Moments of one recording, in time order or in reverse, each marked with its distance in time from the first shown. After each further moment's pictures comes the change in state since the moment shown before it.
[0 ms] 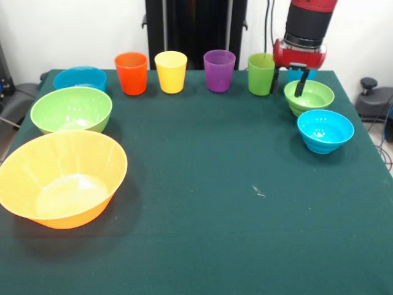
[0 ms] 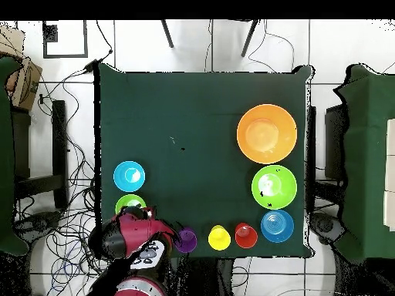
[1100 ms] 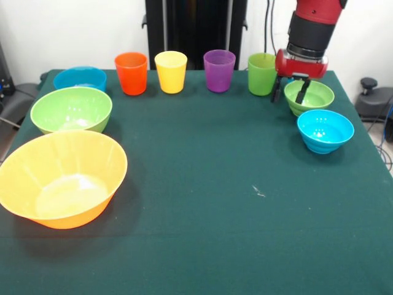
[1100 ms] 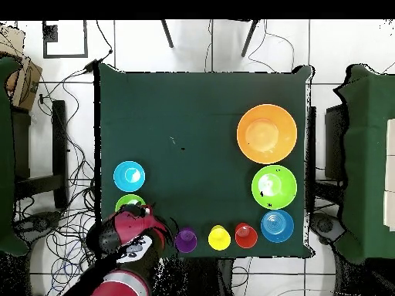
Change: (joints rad) arm 0.075 0.081 -0.052 -0.072 0.000 -0.011 0.000
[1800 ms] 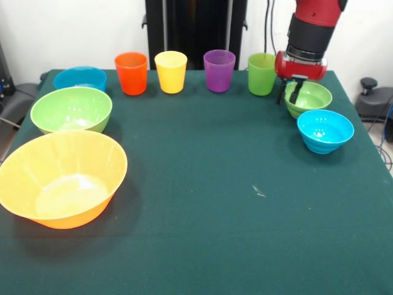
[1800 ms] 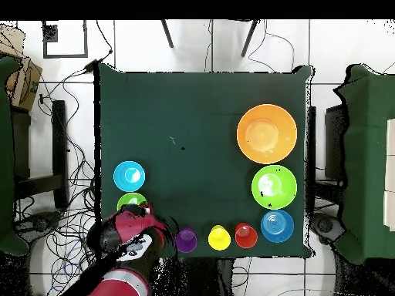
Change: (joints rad) arm 0.000 0.007 0.000 -0.005 -0.001 0.001 0.000
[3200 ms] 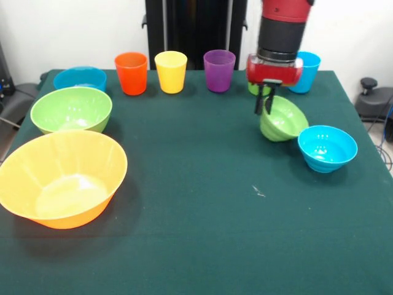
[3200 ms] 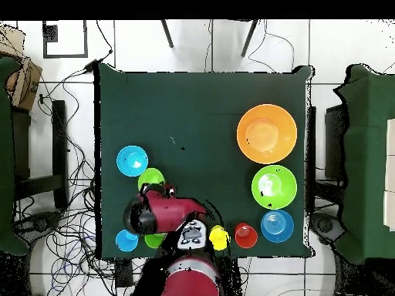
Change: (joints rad) arm -0.316 -0.098 0.117 -0.027 -0.159 0.011 0.000
